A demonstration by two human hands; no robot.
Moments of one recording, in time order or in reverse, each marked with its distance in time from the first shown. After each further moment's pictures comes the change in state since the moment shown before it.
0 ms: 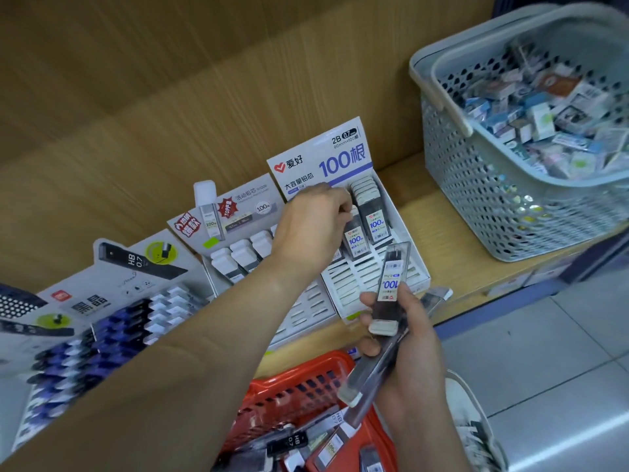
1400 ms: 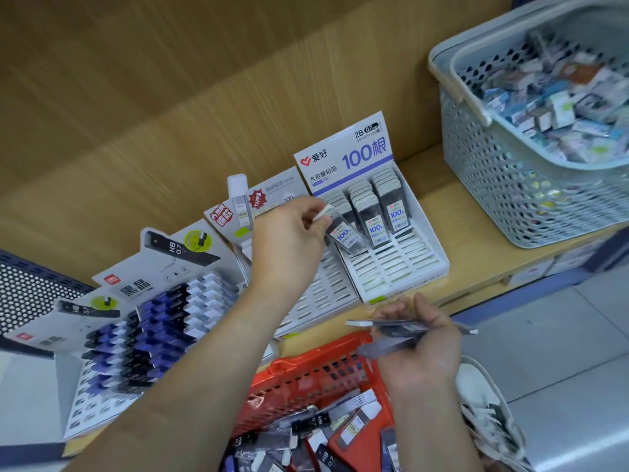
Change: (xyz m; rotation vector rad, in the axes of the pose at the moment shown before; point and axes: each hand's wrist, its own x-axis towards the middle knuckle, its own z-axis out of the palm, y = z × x) left_hand -0.055 -0.007 -0.053 -0.348 0.131 -0.385; right_hand -0.007 0.011 0.010 0.579 0.191 0.152
